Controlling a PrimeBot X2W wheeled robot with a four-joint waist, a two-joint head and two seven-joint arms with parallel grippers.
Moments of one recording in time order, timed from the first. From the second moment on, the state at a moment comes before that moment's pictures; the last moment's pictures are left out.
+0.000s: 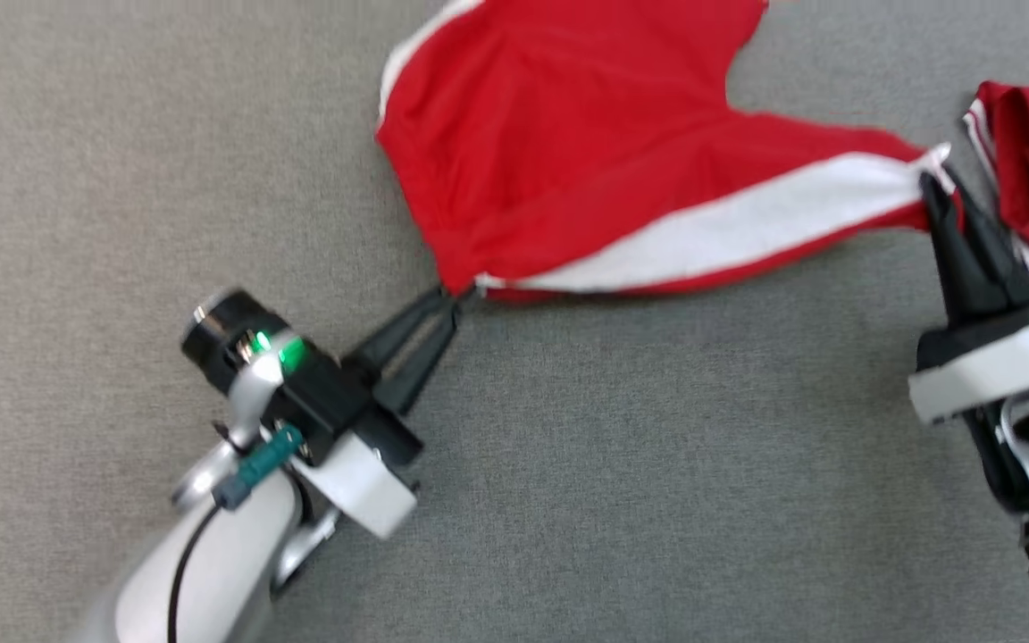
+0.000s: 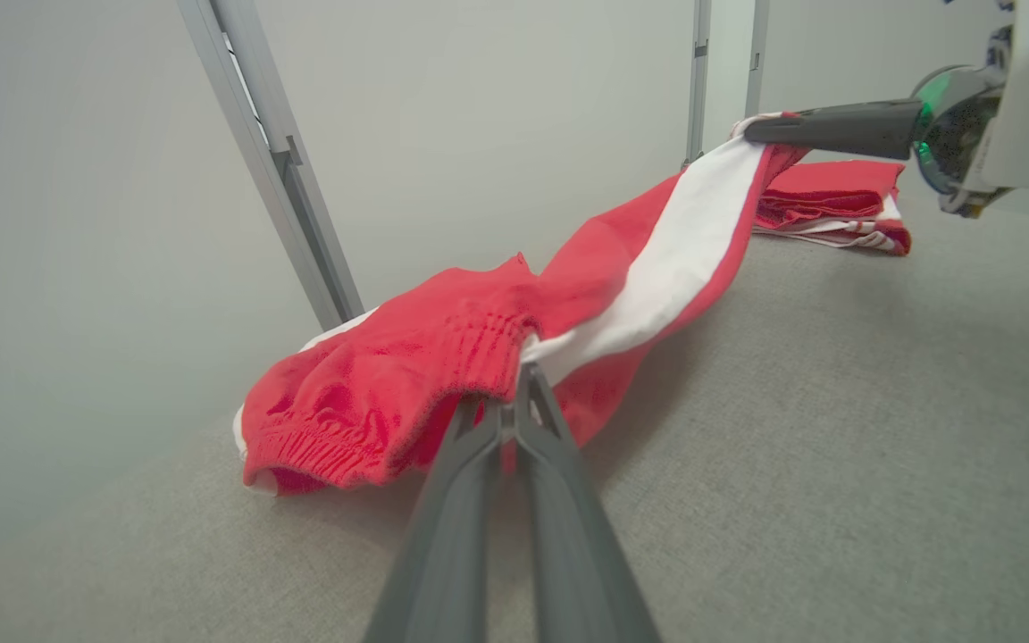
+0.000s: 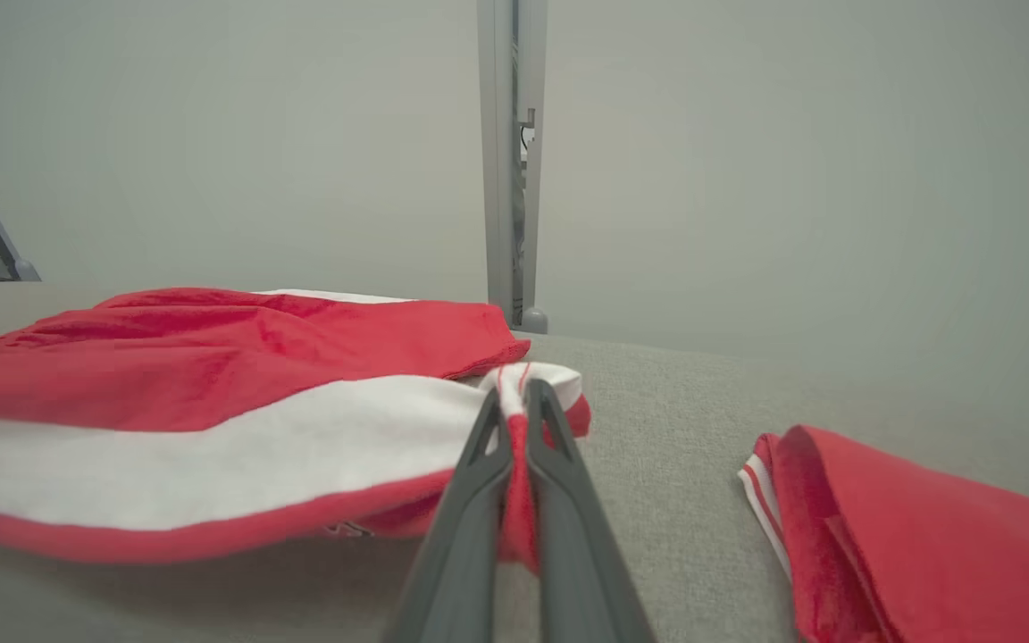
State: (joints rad) left arm -0.54 0.34 -0.63 0.15 -0.25 -0.13 -0.26; right arm -0.52 -0.38 0.28 0.31 0.43 0.13 -0.26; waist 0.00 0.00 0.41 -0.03
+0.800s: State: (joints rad) left arm -0.14 0.34 -0.63 0.07 -0.23 -0.13 -0.26; right arm -0.01 -0.43 0.22 0.07 0.38 0.13 -0.26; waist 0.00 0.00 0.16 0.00
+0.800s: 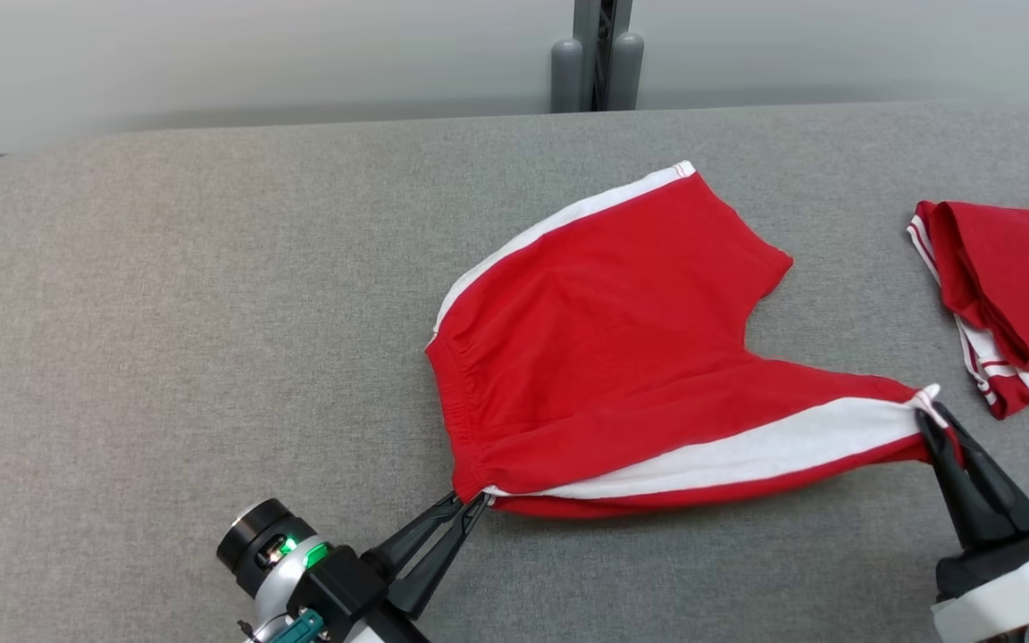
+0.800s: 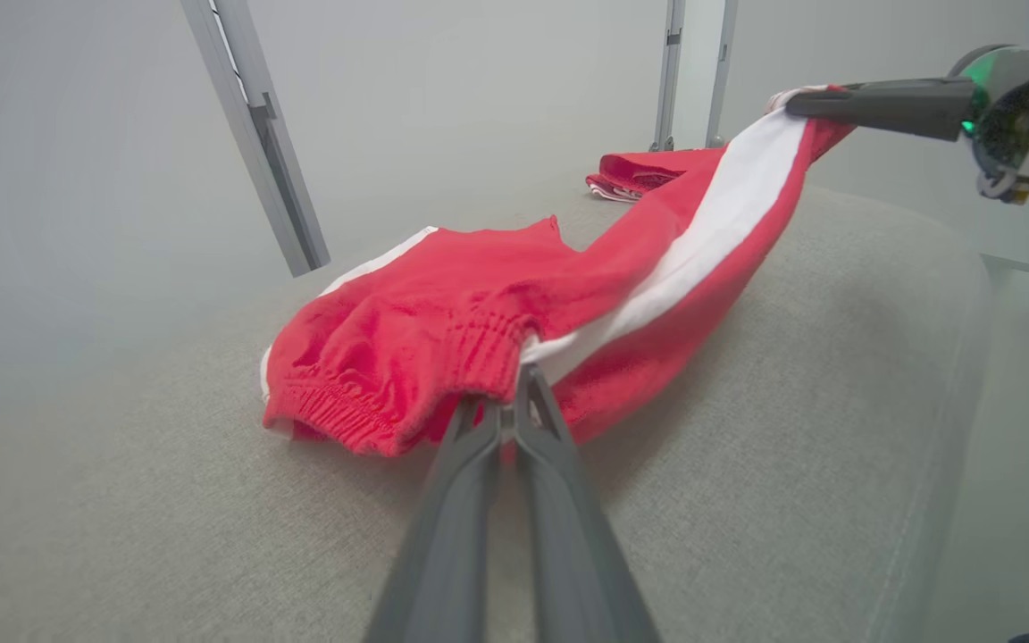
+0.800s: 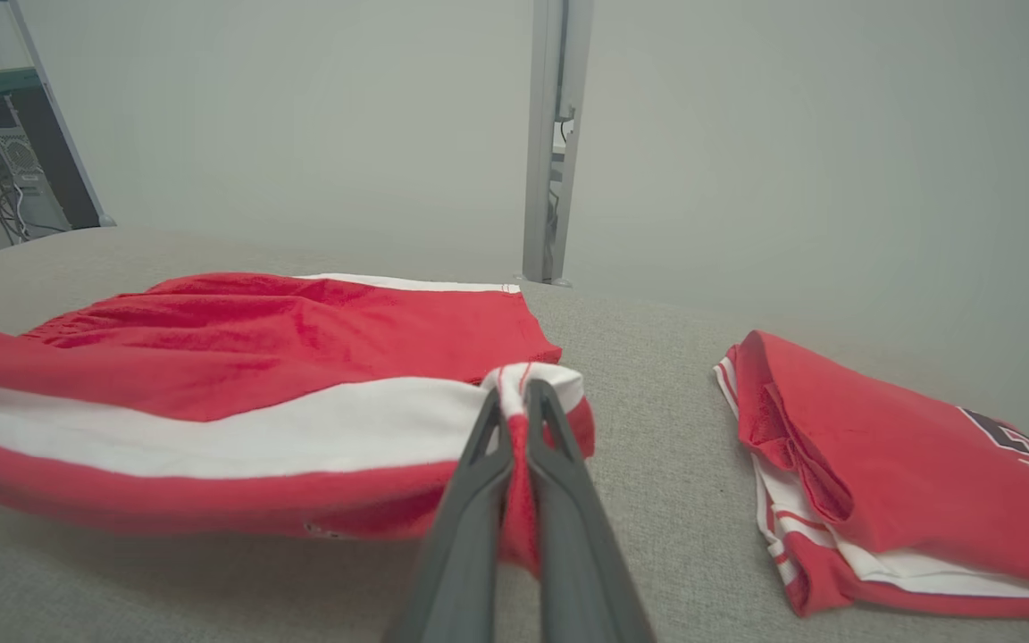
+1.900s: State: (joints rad) left arm -0.70 0.13 -0.70 0.47 -0.74 -0.13 -0.26; right arm -1.02 -0.45 0.57 0.84 0.49 0.13 -0.26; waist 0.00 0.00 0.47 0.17
